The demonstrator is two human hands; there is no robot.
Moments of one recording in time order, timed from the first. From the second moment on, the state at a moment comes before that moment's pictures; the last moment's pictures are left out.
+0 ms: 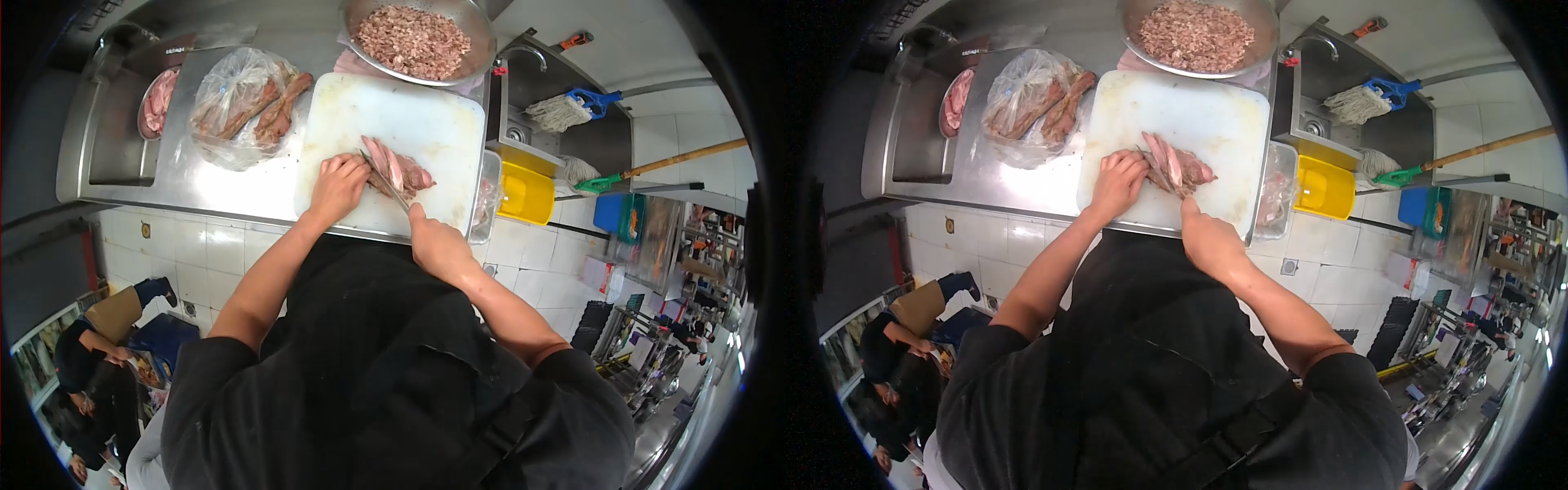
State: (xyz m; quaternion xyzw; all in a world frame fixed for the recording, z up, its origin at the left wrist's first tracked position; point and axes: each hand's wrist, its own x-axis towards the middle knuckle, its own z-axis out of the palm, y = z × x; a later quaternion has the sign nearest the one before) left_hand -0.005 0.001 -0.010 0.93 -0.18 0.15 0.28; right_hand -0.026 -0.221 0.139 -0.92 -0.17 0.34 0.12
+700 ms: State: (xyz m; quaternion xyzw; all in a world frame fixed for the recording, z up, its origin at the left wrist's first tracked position) left_hand 0.001 0.014 -0.012 0.92 -0.17 0.16 0.30; right_hand 0.005 -0.201 0.072 -0.91 -0.23 0.29 0.17
